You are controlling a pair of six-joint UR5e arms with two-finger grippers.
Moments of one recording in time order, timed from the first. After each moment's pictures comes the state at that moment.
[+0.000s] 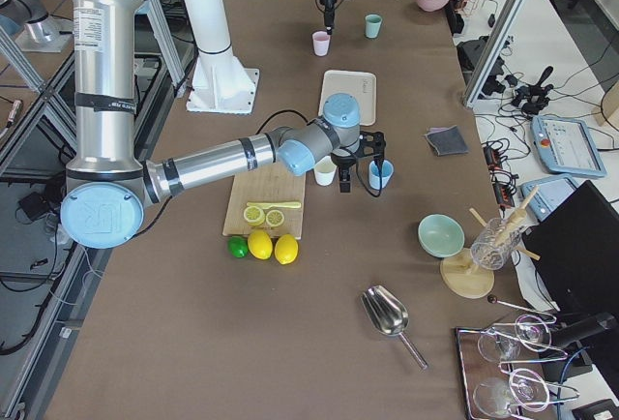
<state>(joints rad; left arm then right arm) -0.67 -1.68 -1.89 -2.13 -1.99 -1.09 1.15 -1.62 1.89 -1.19 2.32 0.74</state>
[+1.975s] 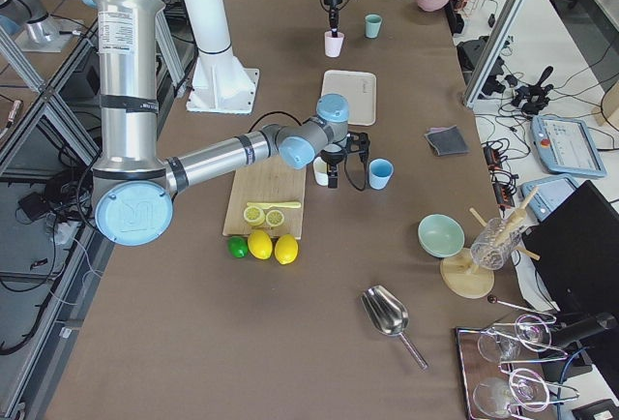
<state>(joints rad) -0.67 -1.93 -1.91 -1.93 -2.03 -1.16 0.90 -1.60 1.87 -1.19 2.17 0.88</state>
